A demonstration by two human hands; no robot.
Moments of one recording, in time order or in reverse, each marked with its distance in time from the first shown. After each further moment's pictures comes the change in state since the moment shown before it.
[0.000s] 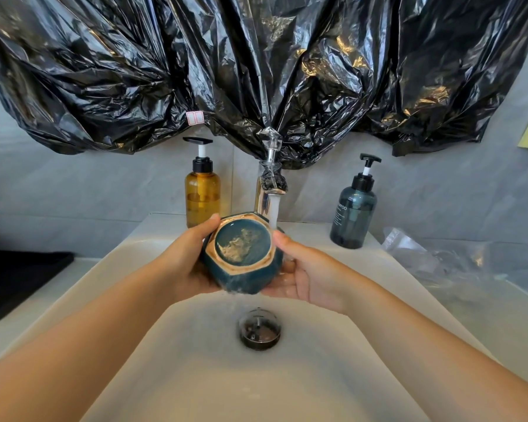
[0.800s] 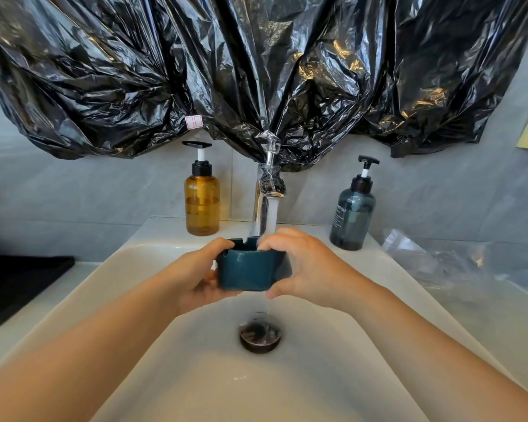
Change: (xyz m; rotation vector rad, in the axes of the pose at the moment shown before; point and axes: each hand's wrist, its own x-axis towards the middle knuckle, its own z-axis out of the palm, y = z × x) left_hand 0.001 -0.010 0.002 0.052 -0.028 -0.072; right_hand -0.009 -0.012 0.000 -1.129 0.126 -0.499
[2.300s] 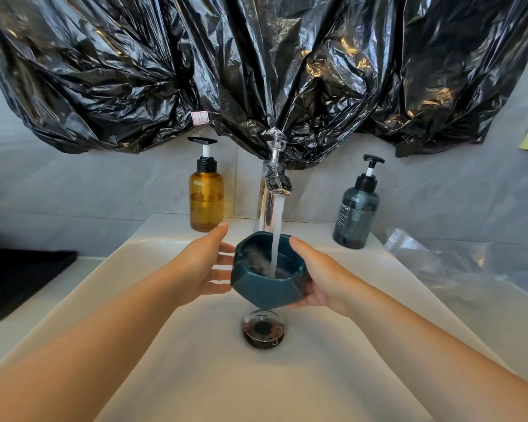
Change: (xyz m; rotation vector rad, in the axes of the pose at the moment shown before) left_hand 0.006 0.006 0.004 0.336 0.152 0.120; right_hand 0.003 0.001 0.017 0.924 0.064 0.845
